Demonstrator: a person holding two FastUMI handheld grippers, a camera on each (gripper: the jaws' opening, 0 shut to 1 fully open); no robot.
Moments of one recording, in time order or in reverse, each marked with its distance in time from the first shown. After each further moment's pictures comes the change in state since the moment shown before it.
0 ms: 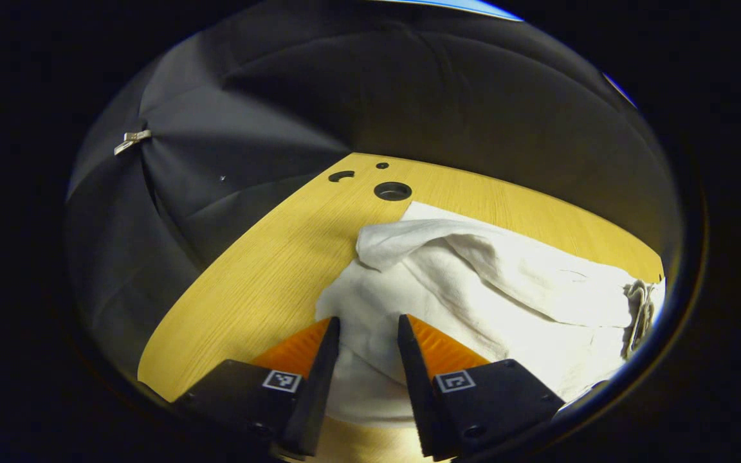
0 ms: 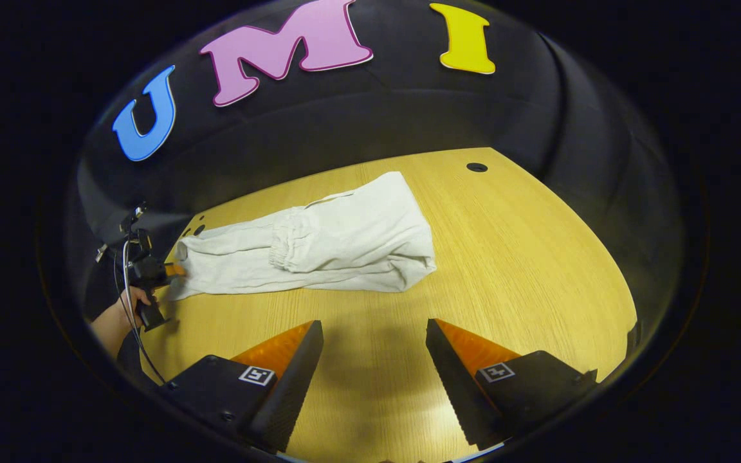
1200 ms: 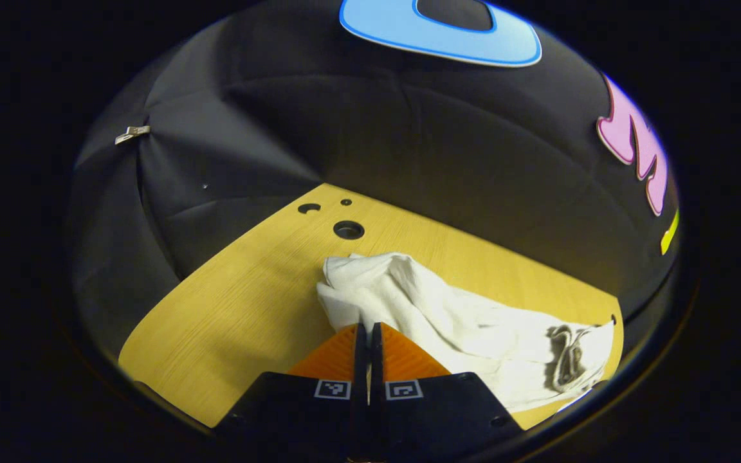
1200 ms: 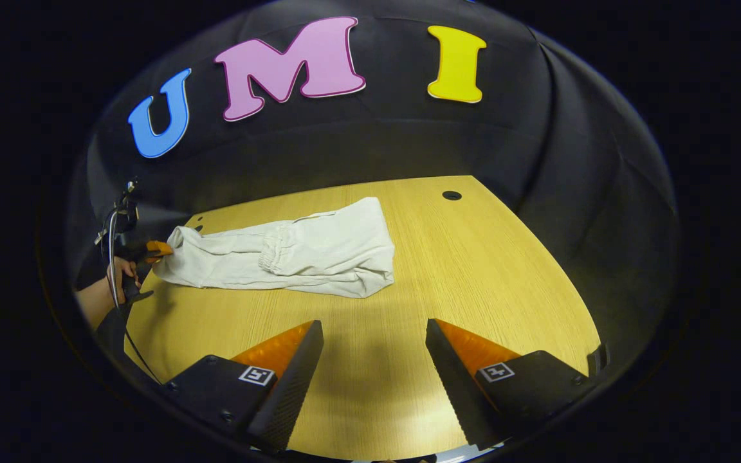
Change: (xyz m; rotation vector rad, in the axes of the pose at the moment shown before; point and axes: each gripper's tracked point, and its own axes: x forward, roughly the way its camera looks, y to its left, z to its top) left arm -0.077 -0.046 0.061 -0.184 -0.111 -0.175; right arm -0.057 -0.054 0.024 -0.101 -0.099 -0.028
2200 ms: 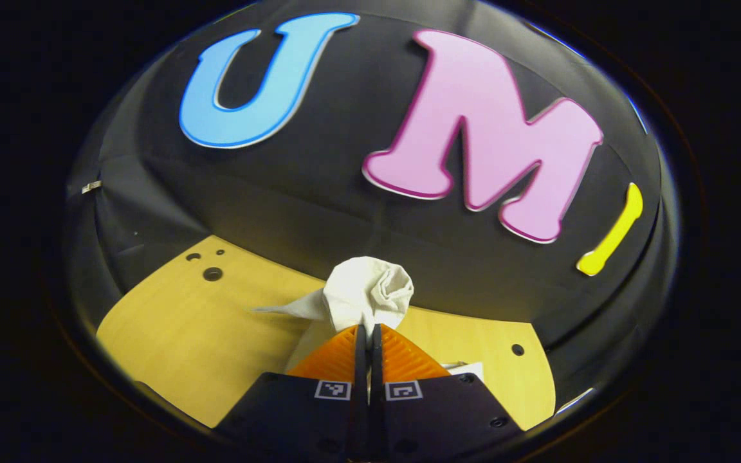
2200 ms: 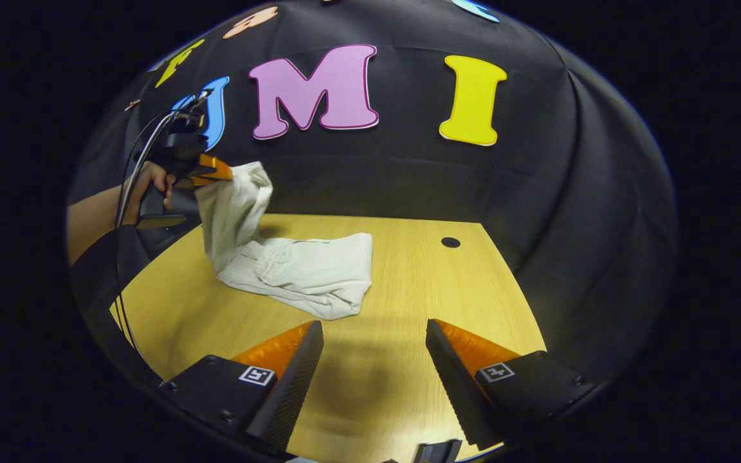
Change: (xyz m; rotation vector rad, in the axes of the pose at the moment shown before) left arm -0.120 -0.314 0.029 0.098 -0.120 -0.264; right arm -0.024 -0.077 0.043 -0.183 -0.156 0.118
